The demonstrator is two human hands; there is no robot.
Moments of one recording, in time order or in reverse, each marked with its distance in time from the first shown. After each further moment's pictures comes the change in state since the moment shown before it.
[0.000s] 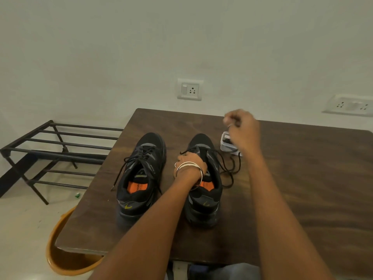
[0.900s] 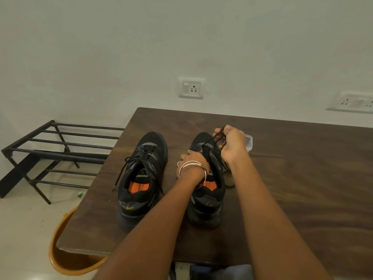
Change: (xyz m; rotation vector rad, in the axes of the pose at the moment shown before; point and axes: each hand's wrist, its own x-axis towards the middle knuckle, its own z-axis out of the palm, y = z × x) left_hand -0.006 0.005 -0.001 -0.008 -0.030 -0.020; right_hand -0.002 0.007 0.048 0.818 0.061 0.756
